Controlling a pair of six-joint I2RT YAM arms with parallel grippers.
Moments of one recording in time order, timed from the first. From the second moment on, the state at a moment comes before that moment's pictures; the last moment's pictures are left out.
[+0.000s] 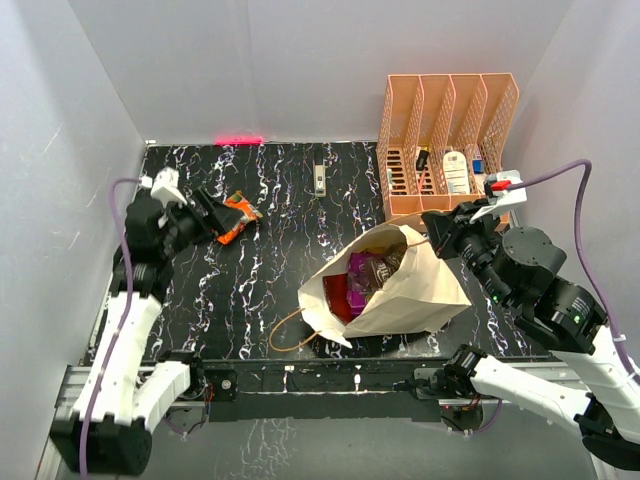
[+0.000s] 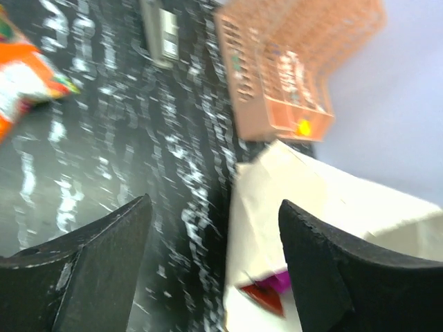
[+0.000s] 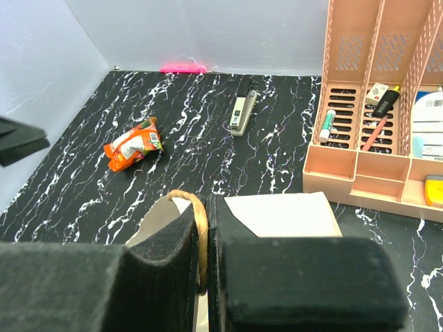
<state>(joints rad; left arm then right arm) -0.07 0.87 0.87 -0.35 0.39 -0.62 0.82 0.70 1.23 -0.63 0.46 0.30</state>
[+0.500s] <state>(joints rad) -0.41 0.70 0.76 -0.19 0.48 -0.94 0.82 0.71 1.23 -0.62 0.46 0.30</state>
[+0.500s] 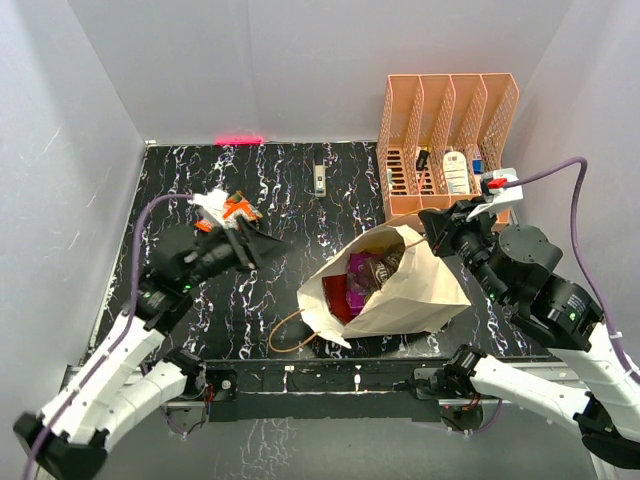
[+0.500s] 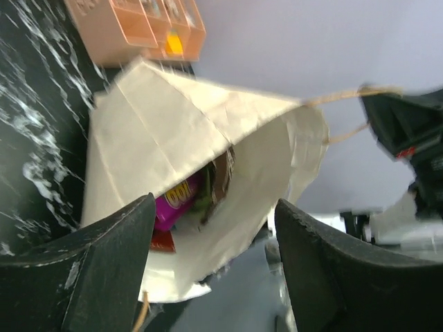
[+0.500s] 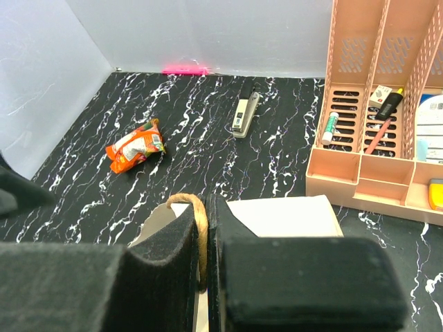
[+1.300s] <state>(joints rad) -1.25 1.24 0.95 -0.06 -0.35 -0.86 0.82 0.70 1.23 -0.63 0.46 0.30</state>
